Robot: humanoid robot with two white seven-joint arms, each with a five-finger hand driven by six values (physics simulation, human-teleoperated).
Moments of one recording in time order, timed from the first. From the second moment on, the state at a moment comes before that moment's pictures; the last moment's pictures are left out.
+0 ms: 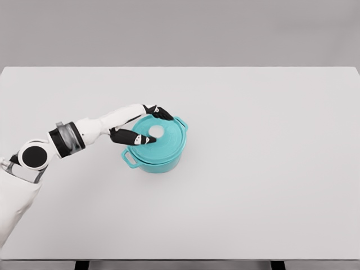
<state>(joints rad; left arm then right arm) -0.36 0.46 -0.38 -1.62 -0.06 -0.20 -0.61 0.03 0.00 -0.04 0.08 0.03 -0.07 -0.15</state>
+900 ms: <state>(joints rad) -0.35 0.44 -0.38 -1.59 -0.09 -0.20 -0.61 0.03 0.00 -0.04 0.08 0.03 -0.07 -0.15</state>
